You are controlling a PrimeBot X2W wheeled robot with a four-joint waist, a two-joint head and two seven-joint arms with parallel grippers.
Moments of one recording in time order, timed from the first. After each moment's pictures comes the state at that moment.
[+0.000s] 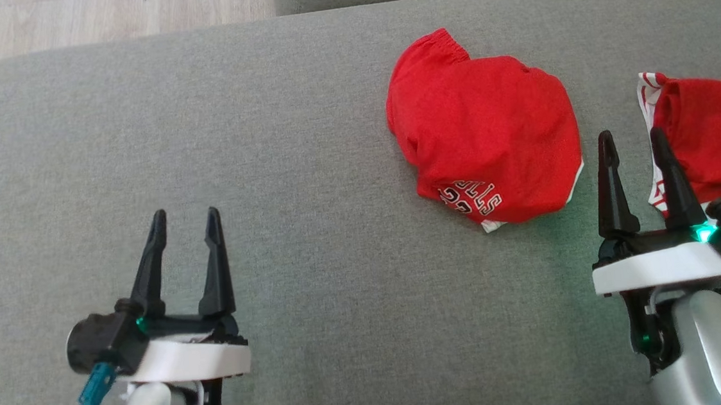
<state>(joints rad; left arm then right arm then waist) -0.14 0.13 -0.22 0.16 -0.34 -0.07 -0.25 -0.17 -0.05 0.00 0.21 0.24 0.12 -0.25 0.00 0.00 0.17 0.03</state>
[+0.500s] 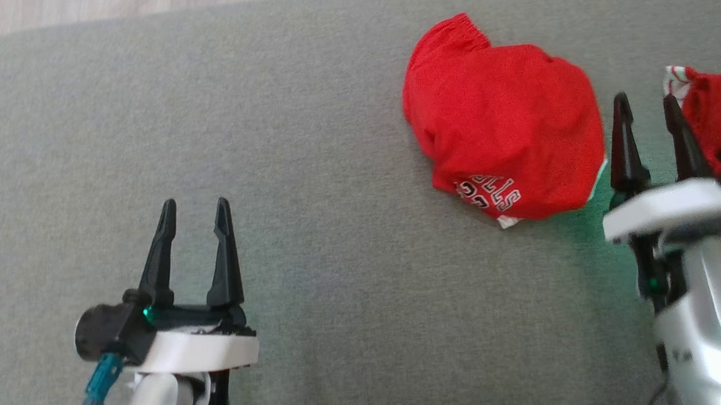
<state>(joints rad) -0.16 0.08 -0.19 0.17 -0.30 -0.12 -0.25 -0.34 -0.05 -0.08 0.40 0.25 0.12 -0.18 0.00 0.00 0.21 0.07</state>
